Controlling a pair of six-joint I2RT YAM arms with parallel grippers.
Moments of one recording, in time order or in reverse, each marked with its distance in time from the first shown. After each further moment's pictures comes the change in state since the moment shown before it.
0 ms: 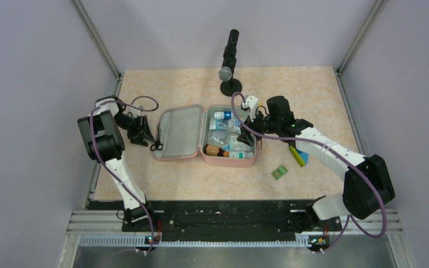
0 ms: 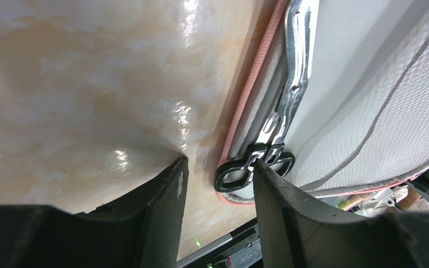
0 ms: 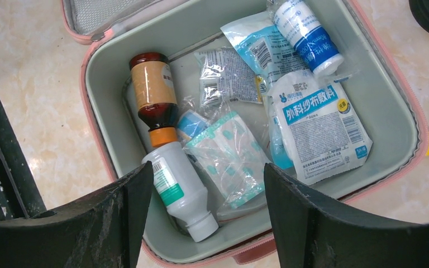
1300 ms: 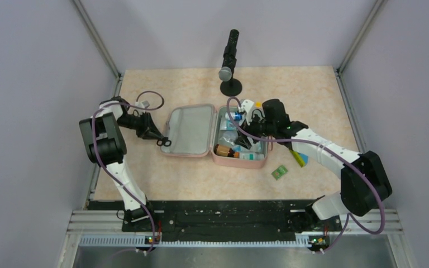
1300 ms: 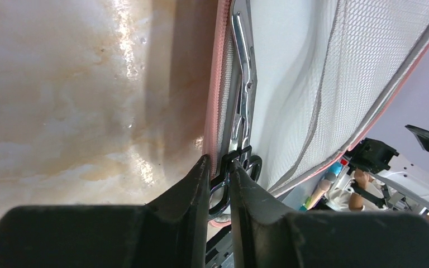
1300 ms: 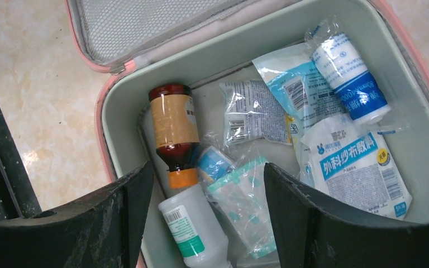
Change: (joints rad) left arm -0.048 -0.078 -0.109 0.104 0.277 -0.054; right arm 0.030 0.026 -0.025 0.044 0.014 -0.001
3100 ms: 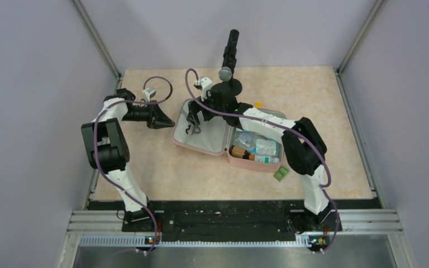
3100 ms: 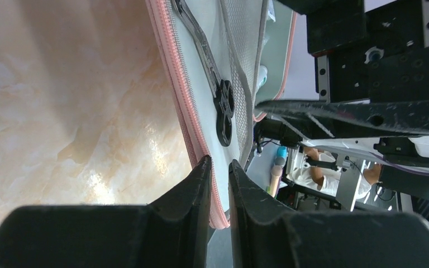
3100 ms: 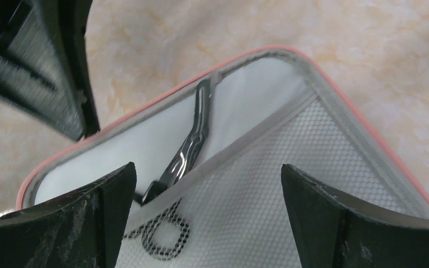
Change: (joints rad) left arm -0.083 -0.132 -0.018 0.036 0.362 -0.078; right arm 0.216 0.618 0.628 0.201 0.200 0.372
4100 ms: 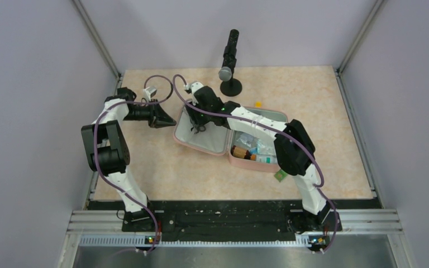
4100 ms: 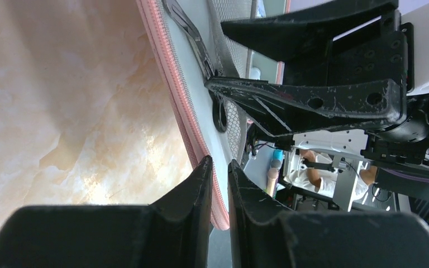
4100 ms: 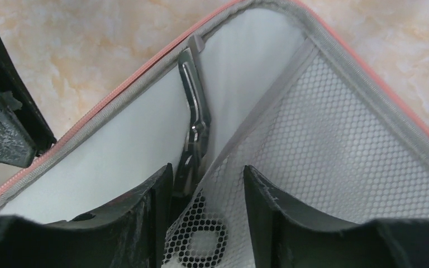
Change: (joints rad) left arm -0.022 -0.039 -0.032 0.063 0.017 -0.068; right arm 0.097 0.097 0.244 -0.365 0.343 0.051
